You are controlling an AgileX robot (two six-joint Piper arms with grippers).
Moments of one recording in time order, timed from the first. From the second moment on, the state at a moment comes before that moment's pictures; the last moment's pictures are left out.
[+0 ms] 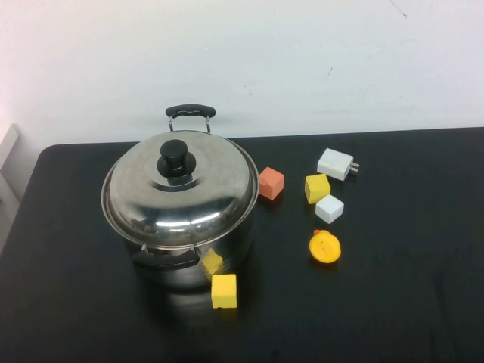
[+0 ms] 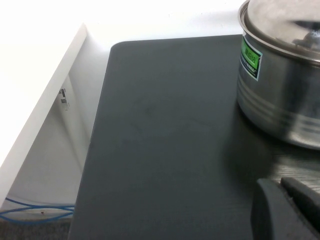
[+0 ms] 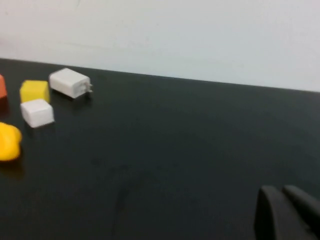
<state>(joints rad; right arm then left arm) -0.01 -0.01 0.03 -0.06 0.30 -0.07 -0.01 -0.01 0.01 0.02 0.37 -0.03</state>
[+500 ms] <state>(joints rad) 0.00 -0.01 0.02 -0.06 0.41 0.01 -0.01 -0.01 0.01 0.02 0.37 -0.03</state>
